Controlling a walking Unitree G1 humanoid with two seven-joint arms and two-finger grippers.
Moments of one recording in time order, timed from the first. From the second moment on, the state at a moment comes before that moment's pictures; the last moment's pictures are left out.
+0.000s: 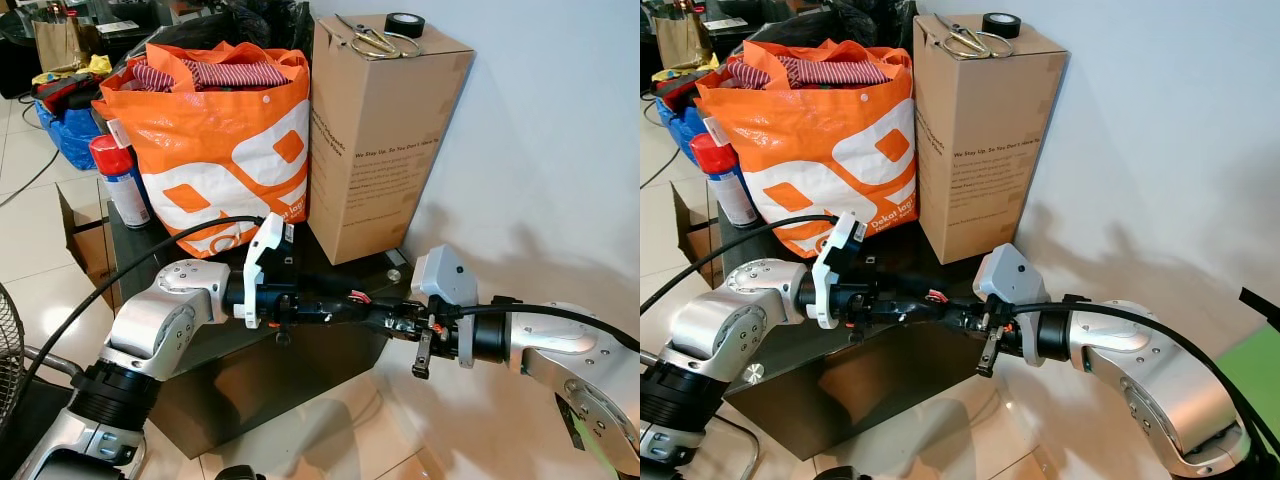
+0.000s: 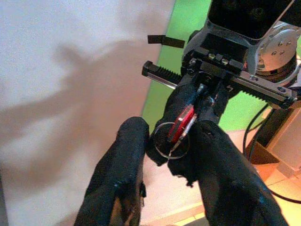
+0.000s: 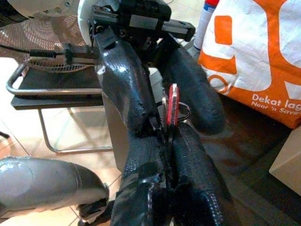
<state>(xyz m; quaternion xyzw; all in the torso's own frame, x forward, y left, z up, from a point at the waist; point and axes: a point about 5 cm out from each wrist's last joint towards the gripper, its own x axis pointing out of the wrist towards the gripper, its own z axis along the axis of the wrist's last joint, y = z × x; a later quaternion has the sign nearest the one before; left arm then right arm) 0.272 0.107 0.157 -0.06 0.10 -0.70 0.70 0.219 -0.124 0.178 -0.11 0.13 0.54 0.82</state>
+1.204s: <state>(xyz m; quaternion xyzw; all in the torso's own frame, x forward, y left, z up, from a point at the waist) 0.267 0.115 0.168 0.00 0.09 -0.70 0.70 0.218 -0.121 0.177 -0.11 0.13 0.55 0.82</state>
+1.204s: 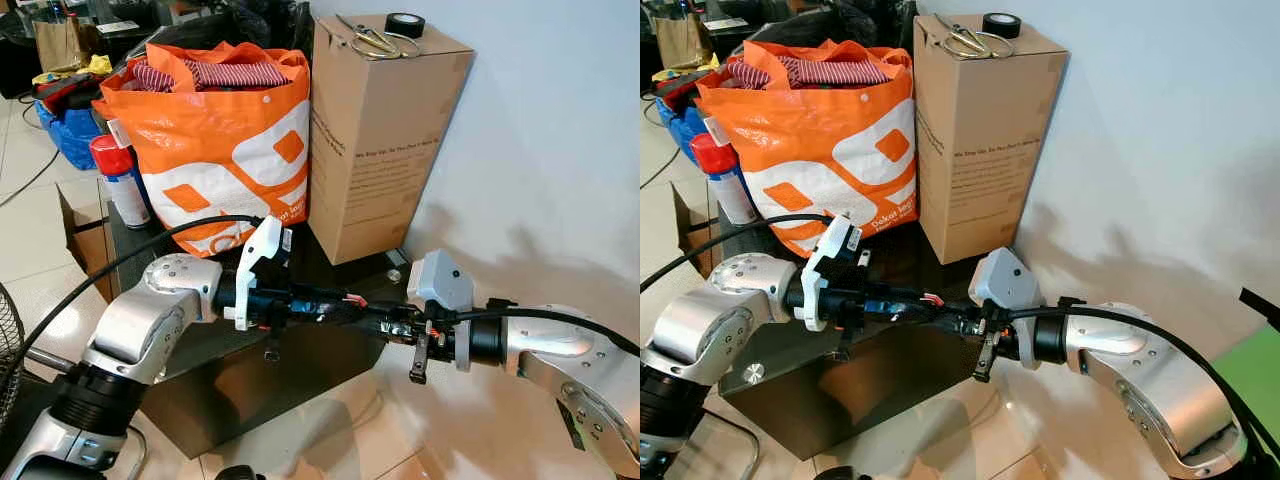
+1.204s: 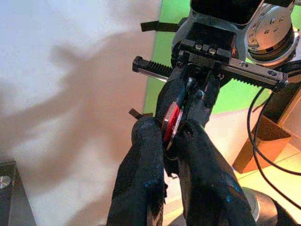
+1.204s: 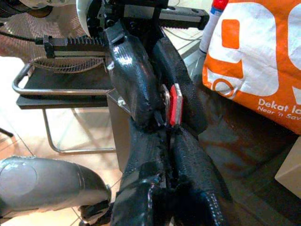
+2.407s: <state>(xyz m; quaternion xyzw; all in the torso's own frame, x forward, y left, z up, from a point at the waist) 0.274 0.115 0.174 -0.02 0.09 -0.69 0.72 0.221 -0.120 0.180 -0.12 0.11 0.54 0.83</state>
